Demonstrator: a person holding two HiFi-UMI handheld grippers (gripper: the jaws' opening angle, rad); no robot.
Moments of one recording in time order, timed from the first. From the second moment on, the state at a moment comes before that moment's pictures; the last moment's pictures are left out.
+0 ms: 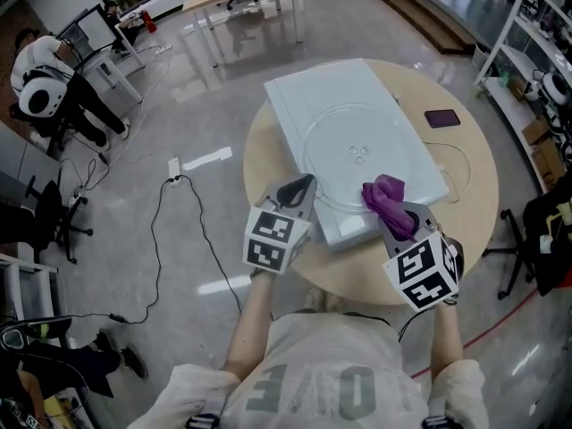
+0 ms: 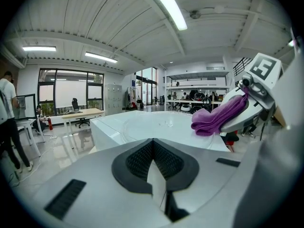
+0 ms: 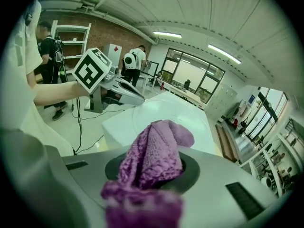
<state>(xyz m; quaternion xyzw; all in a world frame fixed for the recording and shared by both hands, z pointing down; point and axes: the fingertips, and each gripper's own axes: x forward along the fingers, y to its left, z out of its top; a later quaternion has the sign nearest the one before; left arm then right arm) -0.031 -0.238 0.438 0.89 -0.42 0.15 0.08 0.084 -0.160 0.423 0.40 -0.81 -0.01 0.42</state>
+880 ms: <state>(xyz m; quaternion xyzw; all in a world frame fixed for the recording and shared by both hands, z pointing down) -0.024 -0.234 0.436 0.90 -0.41 0.14 0.07 -0.011 -0.231 0.427 0.30 -0.88 0.01 0.37</state>
